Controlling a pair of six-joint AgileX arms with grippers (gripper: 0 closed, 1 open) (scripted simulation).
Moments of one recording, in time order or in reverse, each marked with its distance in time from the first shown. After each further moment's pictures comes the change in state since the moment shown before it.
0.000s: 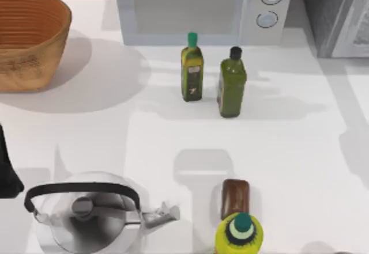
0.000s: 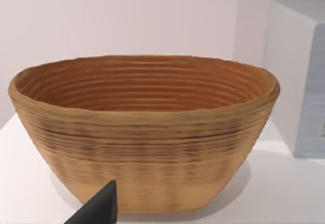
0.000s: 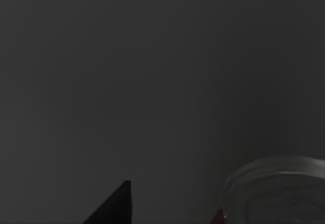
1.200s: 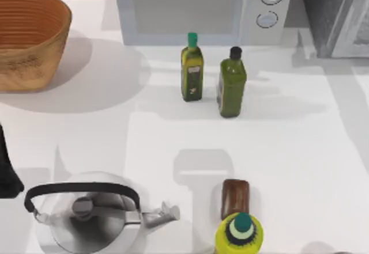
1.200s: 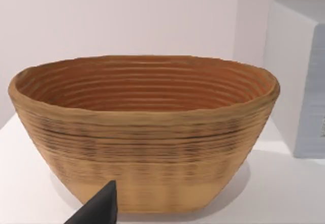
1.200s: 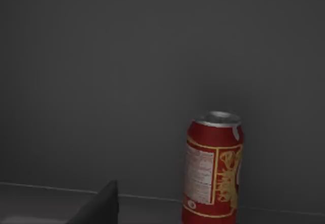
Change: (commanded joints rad) left arm 0.000 0.000 0.000 0.000 0.000 0.000; right arm -0.011 -0.901 -1.066 0.362 -0.131 -0.054
